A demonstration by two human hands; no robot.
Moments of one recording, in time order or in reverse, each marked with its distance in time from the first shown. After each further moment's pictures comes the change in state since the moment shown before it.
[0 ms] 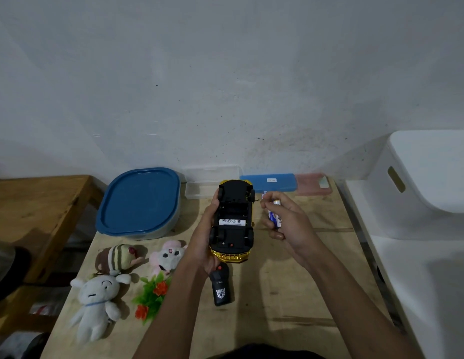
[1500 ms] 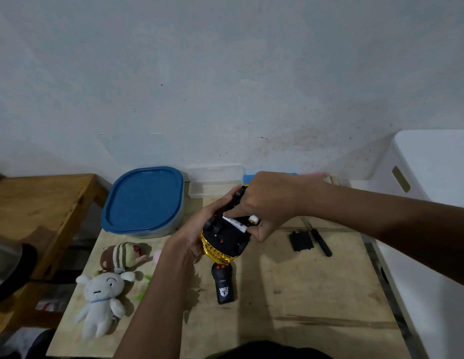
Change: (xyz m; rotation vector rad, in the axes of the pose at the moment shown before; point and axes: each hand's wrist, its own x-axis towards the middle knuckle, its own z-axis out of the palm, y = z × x) left_hand -0.020 0.049 0.019 0.292 -0.011 -0.160; right_hand 0.028 -0.075 0.034 -1.755 -0.839 -1.259
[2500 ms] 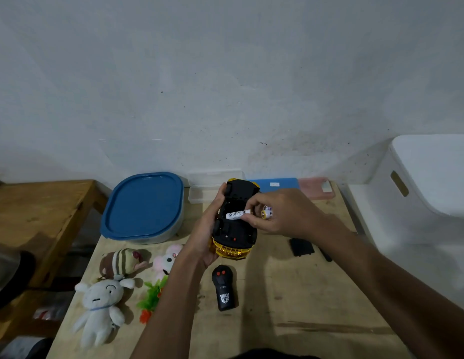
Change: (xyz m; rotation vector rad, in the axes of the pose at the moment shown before) left_hand 0.011 -0.013 0.014 -0.208 0.003 0.256; right_hand -0.031 -0.020 0.033 0.434 0.293 0.724
